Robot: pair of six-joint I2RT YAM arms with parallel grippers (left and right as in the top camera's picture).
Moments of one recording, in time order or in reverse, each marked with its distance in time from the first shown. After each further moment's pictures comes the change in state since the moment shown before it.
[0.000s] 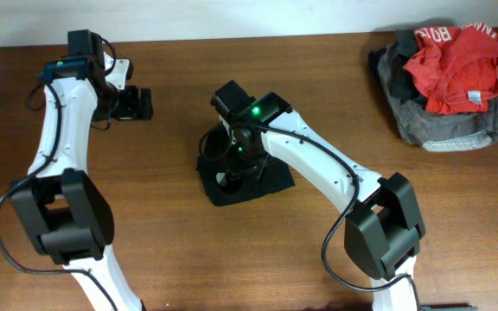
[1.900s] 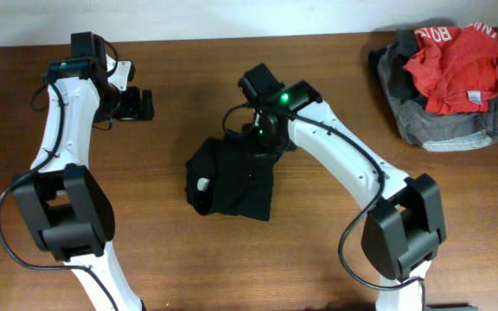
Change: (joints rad) left arm 0.000 0.024 0.000 0.023 0.000 0.000; right arm -0.110 -0.066 -0.089 0.087 -0.015 0.151
